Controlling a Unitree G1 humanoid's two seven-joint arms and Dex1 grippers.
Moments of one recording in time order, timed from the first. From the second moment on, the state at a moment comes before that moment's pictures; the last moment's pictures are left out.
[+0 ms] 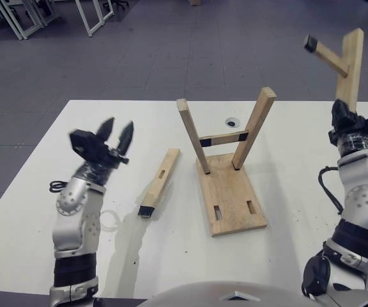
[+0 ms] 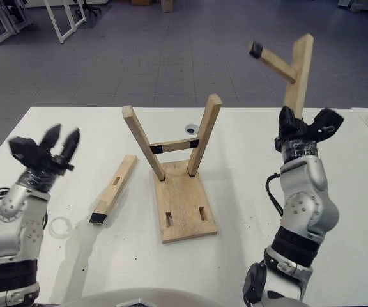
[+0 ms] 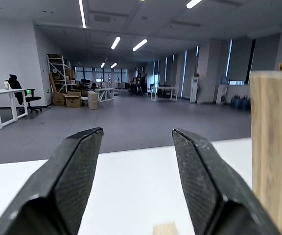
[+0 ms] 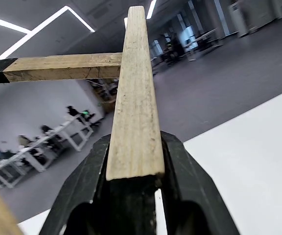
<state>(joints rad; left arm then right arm) -0.07 0.36 0.30 -0.25 -0.64 0.17 -0.36 -0.38 -0.21 -0.55 -0.27 0.79 0.66 0.01</state>
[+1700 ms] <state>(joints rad) -0.40 0.46 0.08 -0.56 -1.45 0.70 -0.65 -0.55 -0.43 0.14 0.08 1.97 1.39 0.85</state>
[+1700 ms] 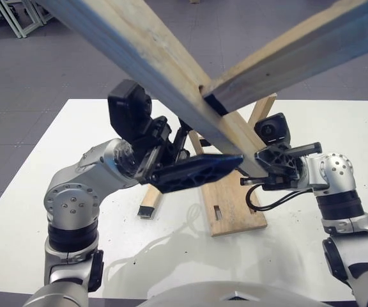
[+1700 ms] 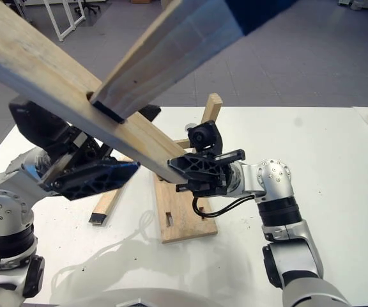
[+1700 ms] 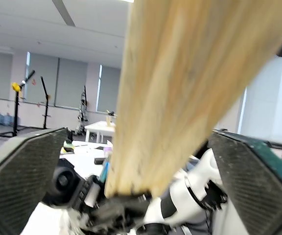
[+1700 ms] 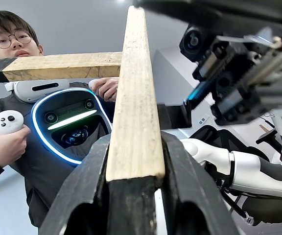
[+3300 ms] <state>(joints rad) -0.01 0.51 -0.06 -0.54 -0.89 0.60 -0.66 -0.09 -0.76 0.06 -0.07 1.03 0.96 0.60</state>
